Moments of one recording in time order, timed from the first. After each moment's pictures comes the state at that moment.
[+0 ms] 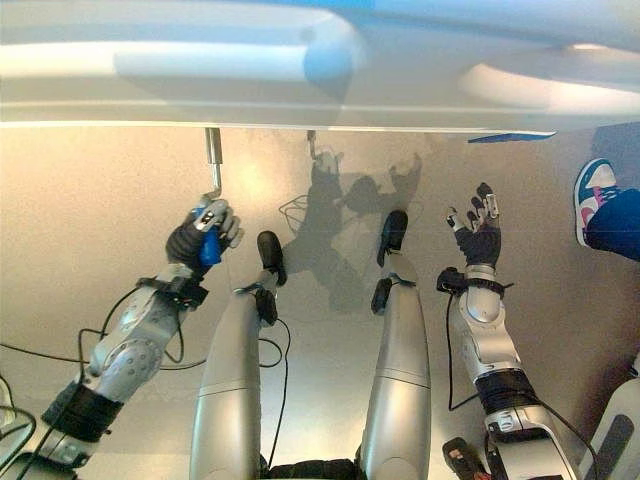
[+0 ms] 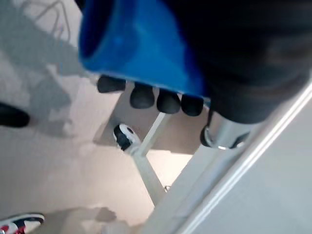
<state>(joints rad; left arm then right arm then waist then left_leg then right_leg) -0.22 0.67 -0.28 -0.10 -1.12 -0.14 0.09 -0.31 -0.45 0.04 0.36 0.40 -0.31 -0.35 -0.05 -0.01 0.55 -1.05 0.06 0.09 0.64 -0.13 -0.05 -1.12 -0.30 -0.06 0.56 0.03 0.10</state>
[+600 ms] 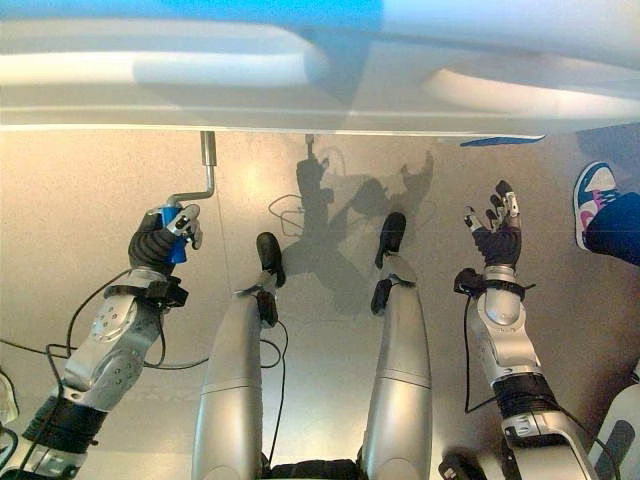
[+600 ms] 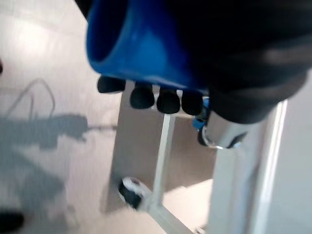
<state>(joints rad) -0.17 0.67 -0.17 -0.05 -0.68 -0.14 0.29 -0.30 -0.53 0.03 0.33 0.40 -0.31 -0.34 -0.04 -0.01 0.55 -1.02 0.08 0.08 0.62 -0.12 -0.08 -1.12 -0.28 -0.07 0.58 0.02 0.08</state>
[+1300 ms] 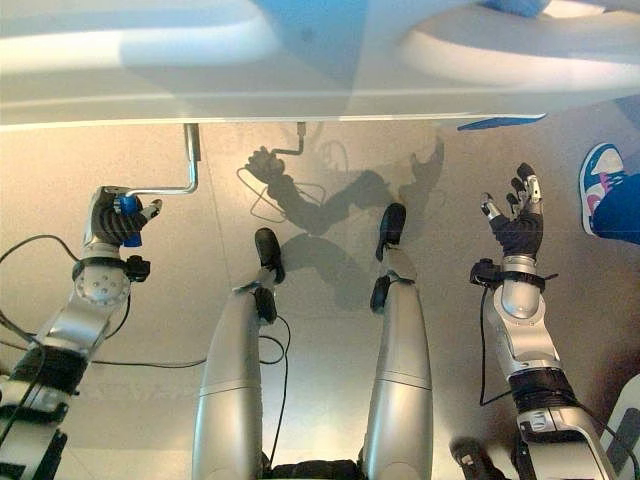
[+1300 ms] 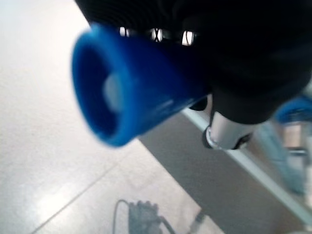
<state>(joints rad) -0.50 0.76 -0.21 0.50 -0.05 -0.07 0.45 -0.32 -0.59 0.01 0.33 0.38 -0.33 -0.34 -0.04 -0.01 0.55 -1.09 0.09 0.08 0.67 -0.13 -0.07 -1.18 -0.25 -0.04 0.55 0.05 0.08</state>
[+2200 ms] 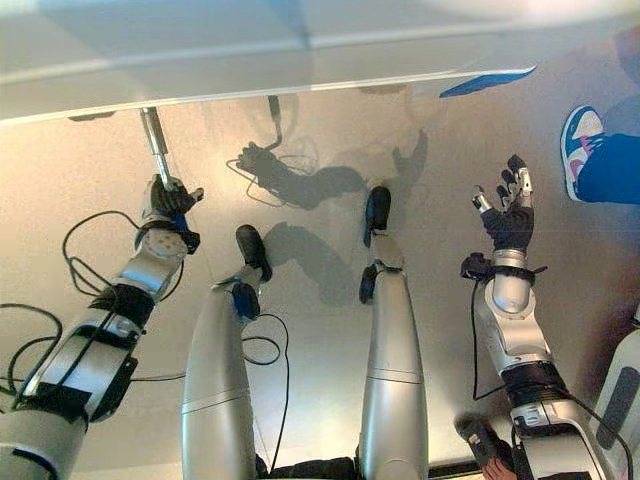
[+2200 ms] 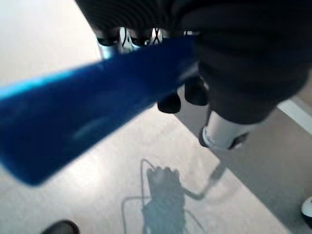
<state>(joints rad) -0.89 0.49 -0.34 0.96 -0.05 0.04 0.46 -0.35 -0.57 0.06 0.32 0.42 -0.35 -0.36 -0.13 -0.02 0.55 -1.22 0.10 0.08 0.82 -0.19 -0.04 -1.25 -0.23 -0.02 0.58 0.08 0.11</state>
